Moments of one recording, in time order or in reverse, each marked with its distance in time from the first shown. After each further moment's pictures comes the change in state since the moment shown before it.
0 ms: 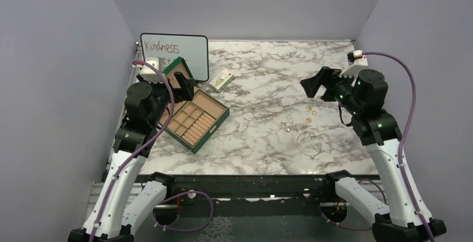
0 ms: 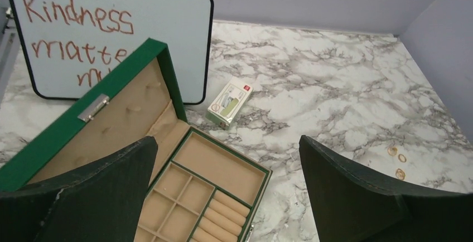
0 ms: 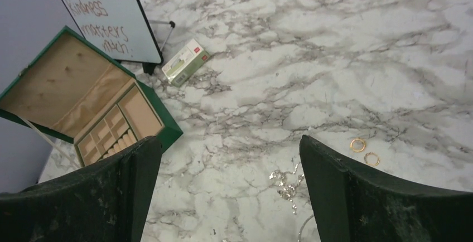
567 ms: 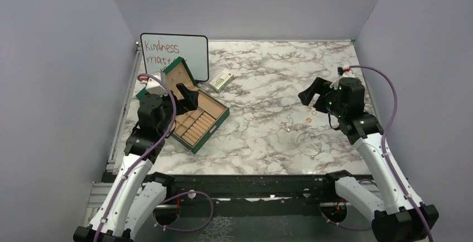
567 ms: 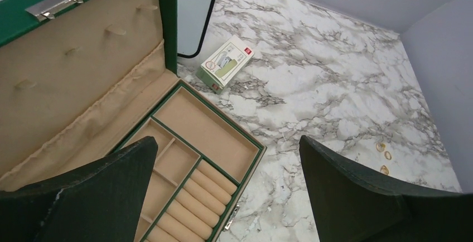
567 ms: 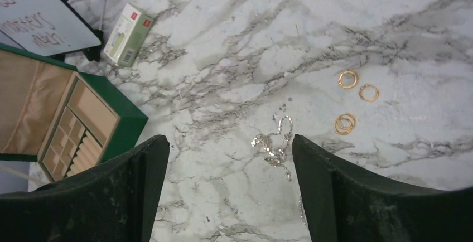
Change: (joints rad) left arm -0.003 -0.052 -0.261 0.077 -0.022 -0.202; right arm -0.002 0.039 -0.224 0.032 0.082 0.145
